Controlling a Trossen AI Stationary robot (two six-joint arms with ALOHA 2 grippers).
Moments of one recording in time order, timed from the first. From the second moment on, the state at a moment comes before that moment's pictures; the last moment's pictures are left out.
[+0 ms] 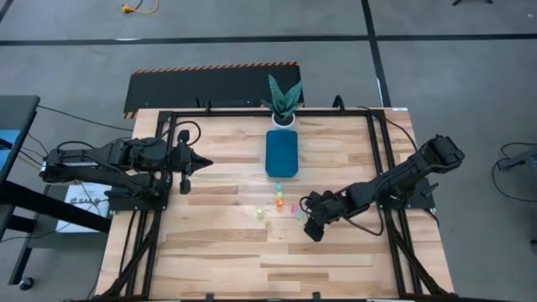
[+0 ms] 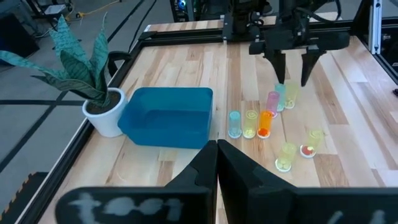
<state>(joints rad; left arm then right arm) 0.00 0.66 0.78 -0.53 -0.16 0.04 0.40 1.53 0.79 -0.31 0.09 0.94</state>
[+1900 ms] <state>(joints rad) 0.00 0.66 0.78 -0.55 -0.16 0.04 0.36 1.69 0.90 -0.30 0.06 1.00</state>
